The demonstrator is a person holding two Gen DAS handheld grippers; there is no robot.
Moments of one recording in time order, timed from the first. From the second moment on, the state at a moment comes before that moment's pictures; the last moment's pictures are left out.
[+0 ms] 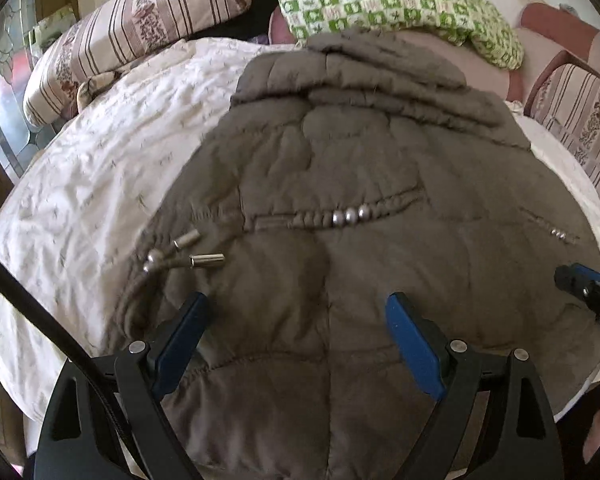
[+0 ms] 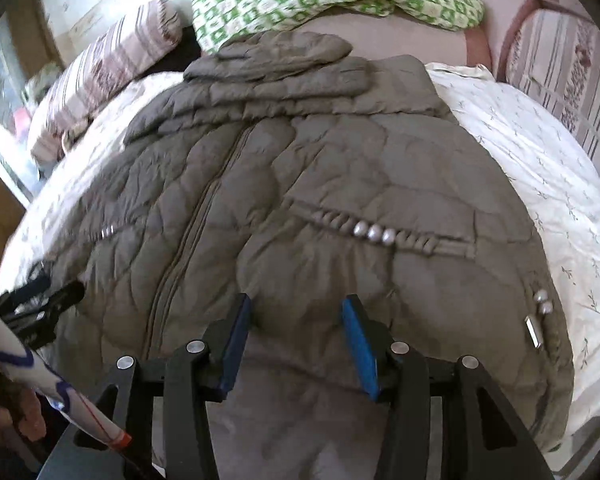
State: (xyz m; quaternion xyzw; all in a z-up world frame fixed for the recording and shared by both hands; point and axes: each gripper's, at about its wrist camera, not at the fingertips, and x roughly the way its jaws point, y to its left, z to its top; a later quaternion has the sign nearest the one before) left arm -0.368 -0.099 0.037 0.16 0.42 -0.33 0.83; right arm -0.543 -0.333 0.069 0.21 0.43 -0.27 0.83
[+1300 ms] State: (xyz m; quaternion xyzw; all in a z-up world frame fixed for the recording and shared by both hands) left arm -0.381 -0.096 0.014 0.17 0.35 -0.31 0.87; right arm -0.557 -0.324 0.043 0.16 0.38 -0.29 0.86
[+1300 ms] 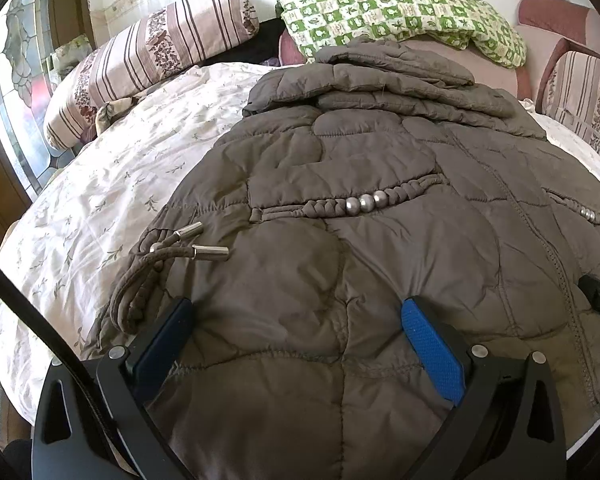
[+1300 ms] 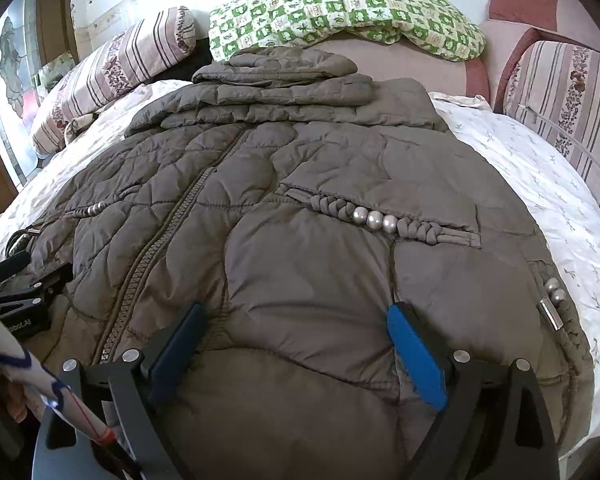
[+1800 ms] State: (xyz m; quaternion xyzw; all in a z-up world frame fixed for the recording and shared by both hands) left arm -0.388 -0.093 0.011 0.17 0.32 -0.32 0.88; right arm -0.555 -0.321 0.042 0.14 0.40 -0.29 0.86
